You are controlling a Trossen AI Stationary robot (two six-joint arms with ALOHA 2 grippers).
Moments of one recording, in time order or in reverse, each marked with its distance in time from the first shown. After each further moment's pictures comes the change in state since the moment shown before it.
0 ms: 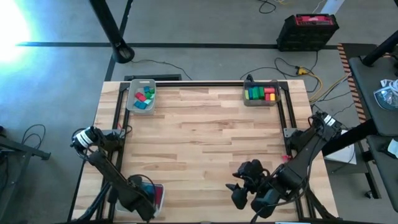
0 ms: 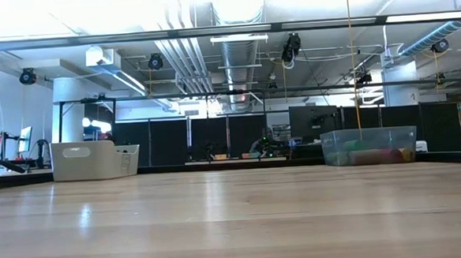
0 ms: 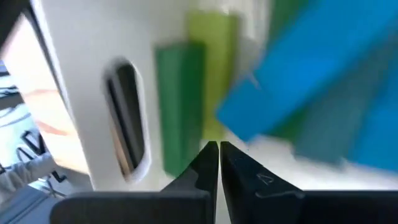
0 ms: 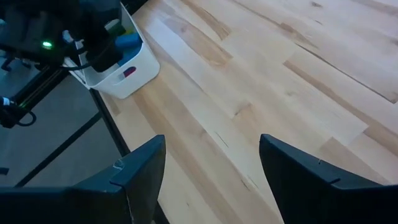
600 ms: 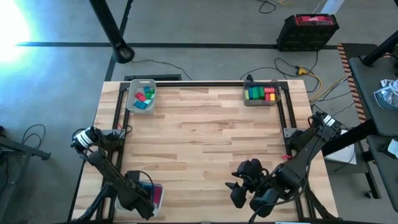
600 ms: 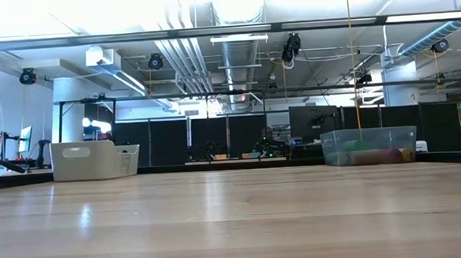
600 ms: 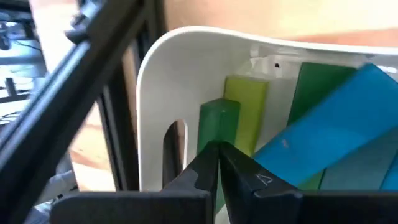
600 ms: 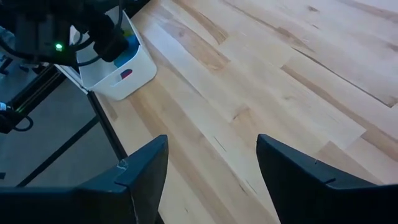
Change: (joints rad) left arm -0.006 0.007 0.021 -0.175 -0.067 0.014; right arm -0.008 0.002 0.000 0.000 0.008 0.001
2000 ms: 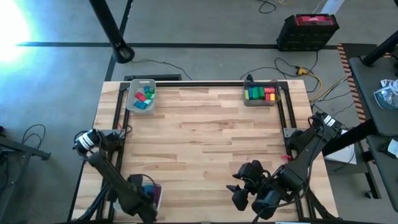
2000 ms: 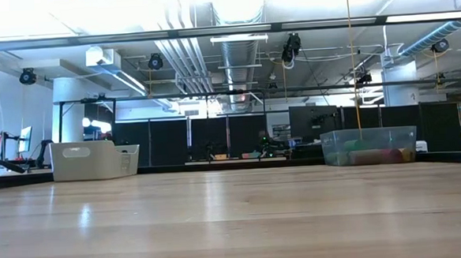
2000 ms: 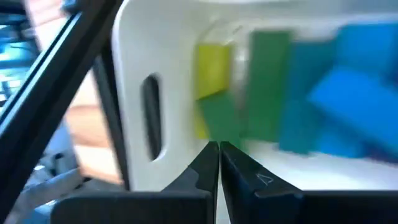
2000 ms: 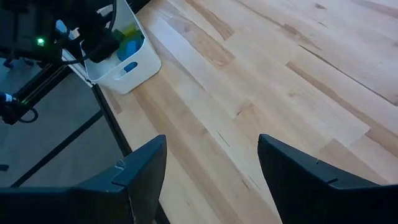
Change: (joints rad) left arm 0.016 0.034 0.157 -0.084 -0.009 0.049; right arm 0.016 0.000 0.000 0.007 -0.004 -0.011
